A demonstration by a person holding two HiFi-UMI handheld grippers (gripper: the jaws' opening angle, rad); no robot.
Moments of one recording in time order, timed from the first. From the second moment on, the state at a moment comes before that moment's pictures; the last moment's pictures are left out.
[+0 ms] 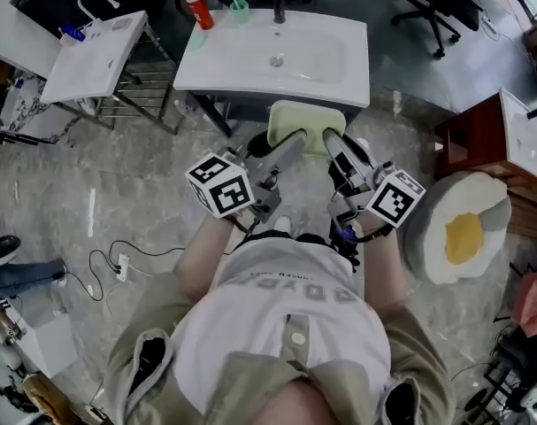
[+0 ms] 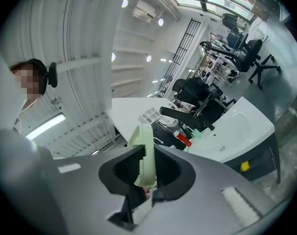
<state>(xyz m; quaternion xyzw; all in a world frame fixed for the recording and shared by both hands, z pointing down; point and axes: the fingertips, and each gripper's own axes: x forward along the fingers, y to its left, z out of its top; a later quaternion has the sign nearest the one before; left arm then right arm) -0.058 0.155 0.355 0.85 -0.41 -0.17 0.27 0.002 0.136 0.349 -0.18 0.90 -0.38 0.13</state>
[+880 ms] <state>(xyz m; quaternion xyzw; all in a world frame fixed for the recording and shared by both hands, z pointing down) -0.036 0.096 0.400 0.93 -0.33 0.15 -0.01 0.008 0.068 0.383 -0.17 0.87 -0.46 0.08</state>
